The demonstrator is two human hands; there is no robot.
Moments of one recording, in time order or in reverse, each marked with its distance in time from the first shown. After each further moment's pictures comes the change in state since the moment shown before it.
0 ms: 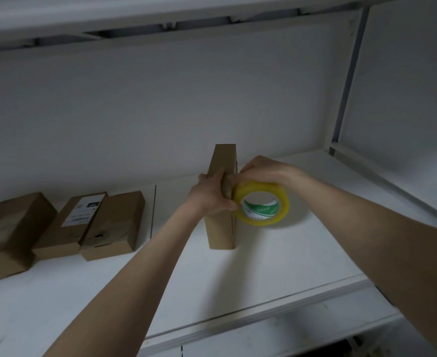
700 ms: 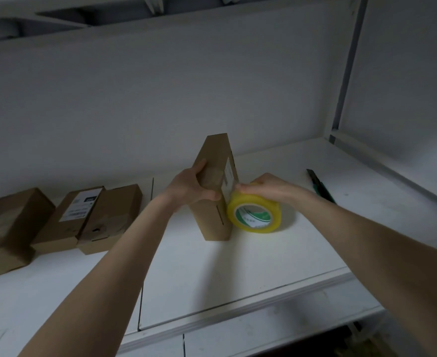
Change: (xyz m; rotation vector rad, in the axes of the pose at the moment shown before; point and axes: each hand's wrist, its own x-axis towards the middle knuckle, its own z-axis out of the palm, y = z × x) left_hand -0.009 -0.021 -0.017 -0.314 -0.052 -0.024; right_hand -0.015 0.052 0.039 0.241 -0.077 0.058
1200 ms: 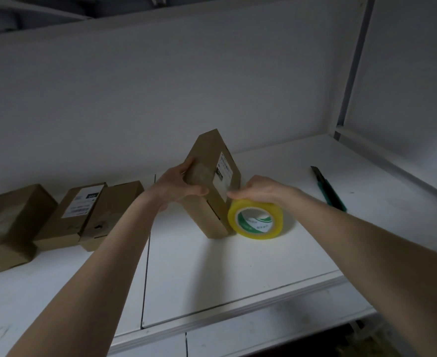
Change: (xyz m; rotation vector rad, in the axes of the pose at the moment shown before) left_hand -0.009 -0.020 -0.020 -0.230 -0.006 -0.088; right_hand 0.010 -0.018 0.019 -0.194 -0.067 0.055
